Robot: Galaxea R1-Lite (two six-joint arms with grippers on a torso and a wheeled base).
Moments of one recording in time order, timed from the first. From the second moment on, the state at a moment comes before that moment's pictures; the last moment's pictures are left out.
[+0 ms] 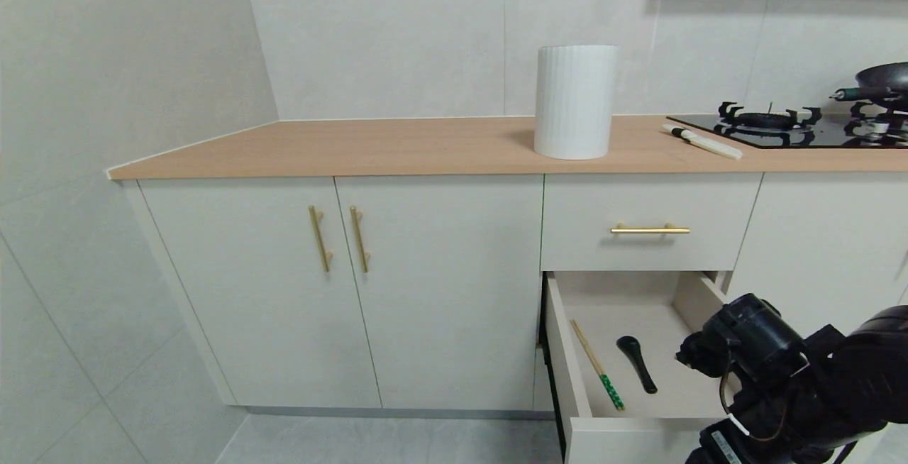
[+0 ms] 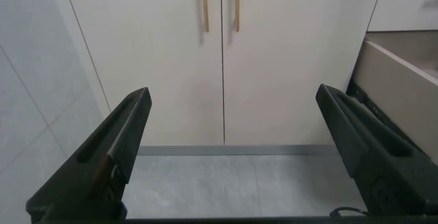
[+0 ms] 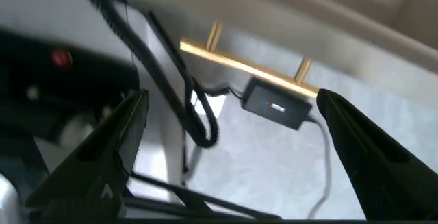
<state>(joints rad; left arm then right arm) 0.00 0.00 0.00 0.00 -0.02 0.01 0.41 1.77 -0.67 0.19 -0.09 0.10</state>
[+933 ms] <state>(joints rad) 0.00 0.00 0.00 0.00 -0.02 0.01 0.25 2.04 -0.75 -0.28 -0.18 0.27</state>
